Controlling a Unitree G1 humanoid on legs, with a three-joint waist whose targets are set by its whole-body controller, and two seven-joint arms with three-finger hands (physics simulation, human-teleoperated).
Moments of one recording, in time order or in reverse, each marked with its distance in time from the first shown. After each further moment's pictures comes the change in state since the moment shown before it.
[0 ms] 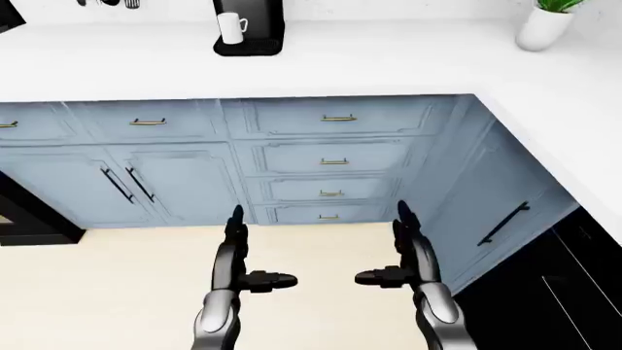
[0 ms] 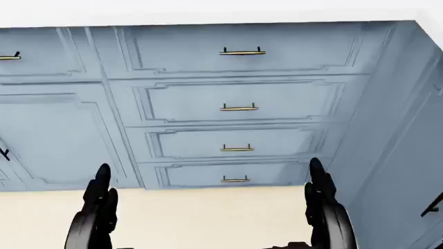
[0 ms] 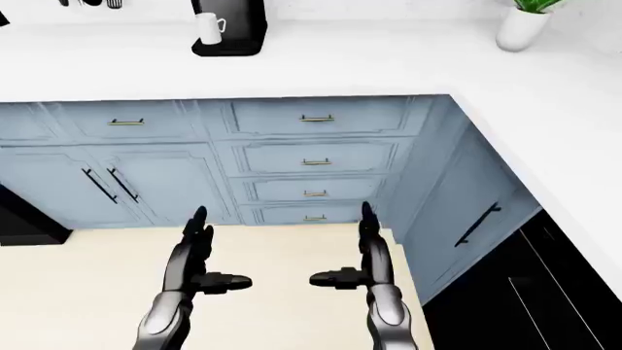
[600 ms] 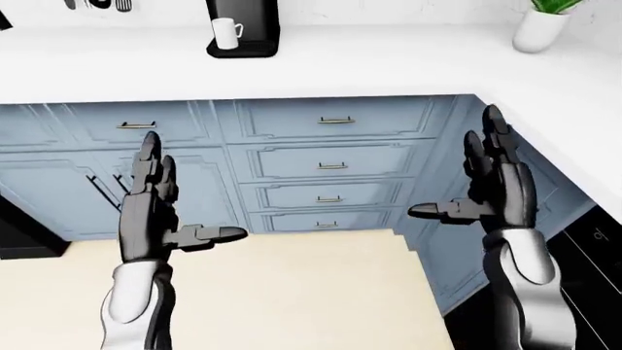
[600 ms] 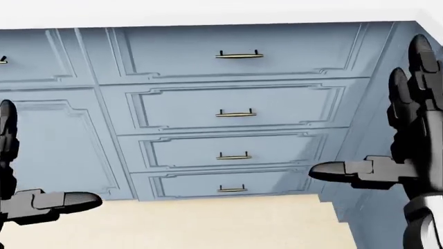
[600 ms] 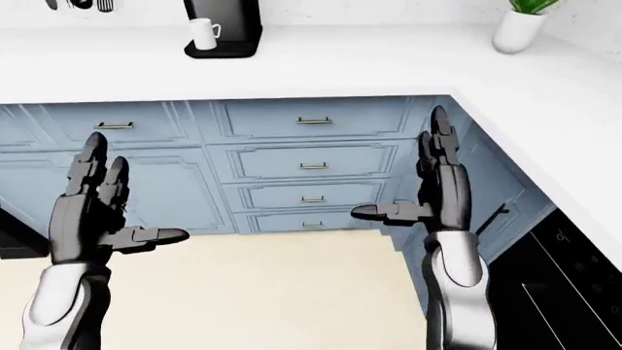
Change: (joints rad) left arm -0.083 0.106 0.241 -0.588 -0.049 0.283 -0.040; right arm -0.193 -0.149 -0.230 -0.525 0.085 0.293 0.022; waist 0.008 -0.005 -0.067
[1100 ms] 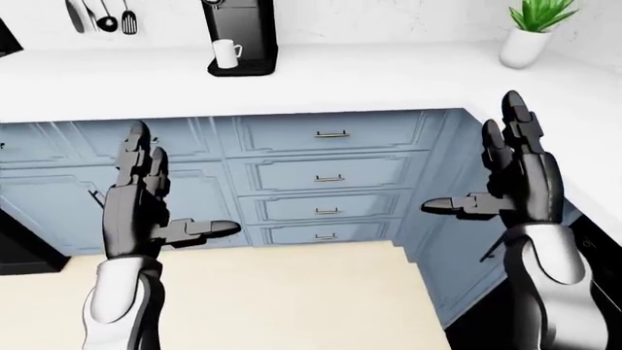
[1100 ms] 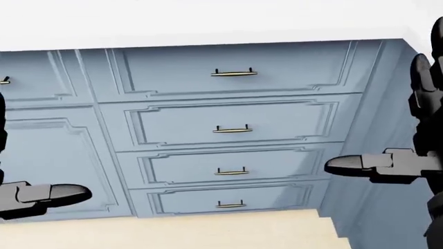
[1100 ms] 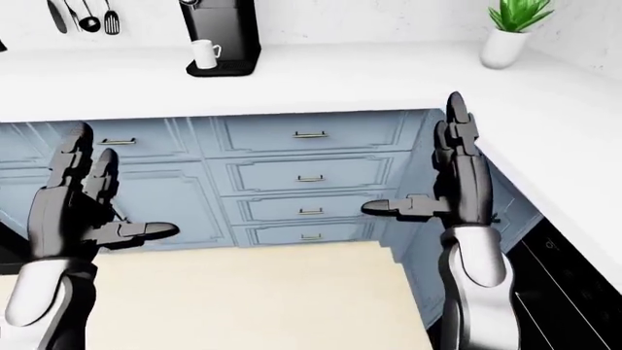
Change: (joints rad) left arm -0.032 0.026 0.037 -0.091 -0.049 0.121 0.002; right arm -0.024 -0.048 -0.047 -0.100 -0.023 0.110 0.029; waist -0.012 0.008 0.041
